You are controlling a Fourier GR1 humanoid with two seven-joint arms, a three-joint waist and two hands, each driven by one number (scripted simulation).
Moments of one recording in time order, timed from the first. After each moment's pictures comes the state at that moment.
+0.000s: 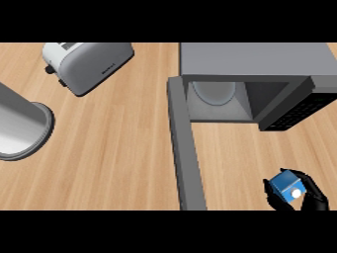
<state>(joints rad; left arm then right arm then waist) 0.55 0.02 0.50 -2.35 0.45 -0.39 0.05 0.11 -0.11 -0.18 -1.00 -0.07 -0.29 -0.92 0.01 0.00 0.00</state>
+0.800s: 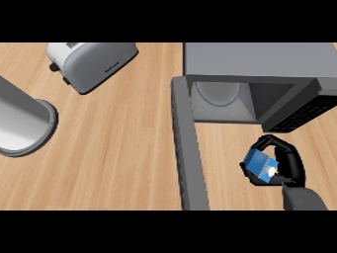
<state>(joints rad) 0.55 0.02 0.49 -2.34 0.48 -0.41 0.03 -0.19 -0.19 -0.03 -0.86 -0.02 0.03 -0.92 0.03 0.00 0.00</state>
